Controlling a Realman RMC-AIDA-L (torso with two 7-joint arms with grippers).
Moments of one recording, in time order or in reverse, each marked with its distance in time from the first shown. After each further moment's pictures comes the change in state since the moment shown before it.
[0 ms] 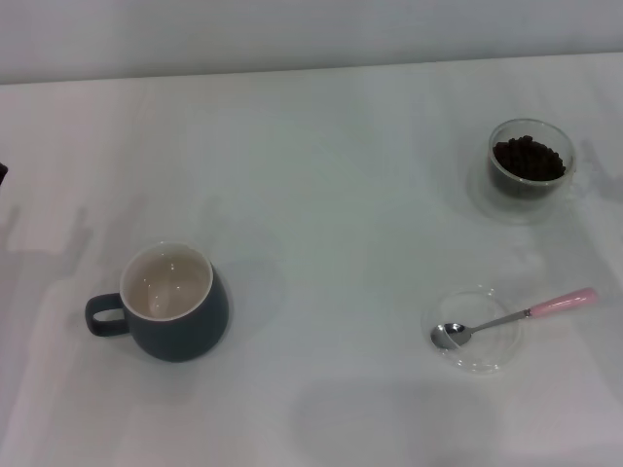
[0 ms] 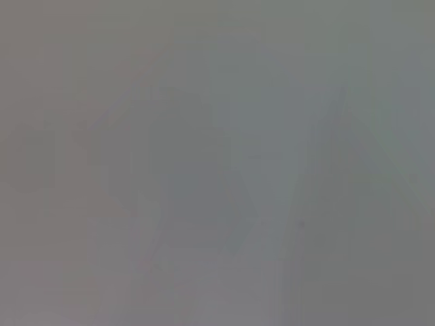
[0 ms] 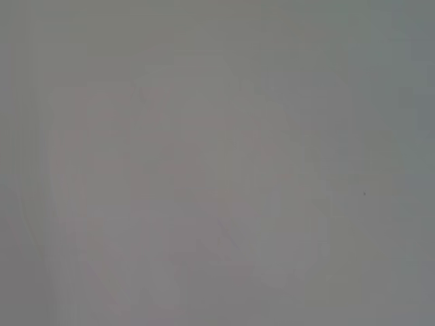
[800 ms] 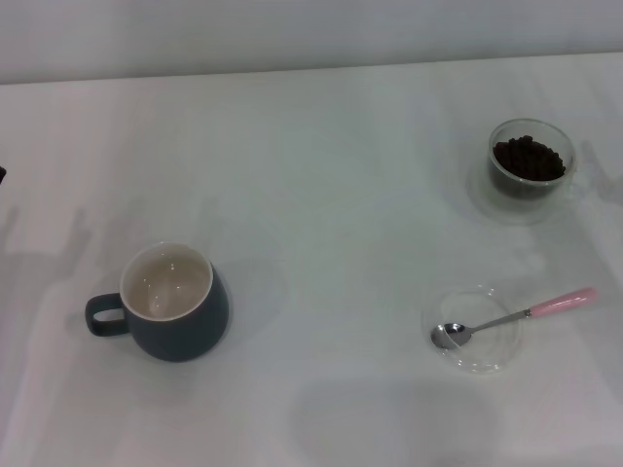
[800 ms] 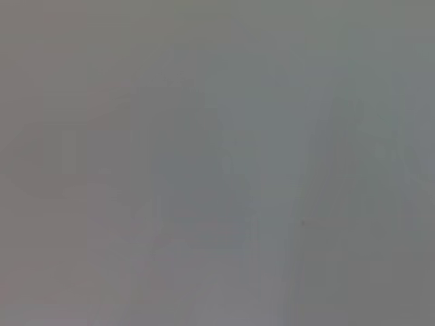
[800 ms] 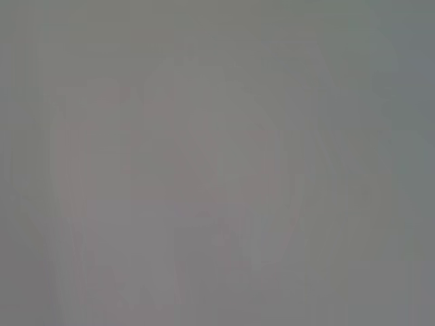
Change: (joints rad) left arm 0.005 0.000 0.000 0.000 0.000 -0.002 0.001; right arm -0.004 0.000 -0.005 0.000 0.000 0.002 -0.006
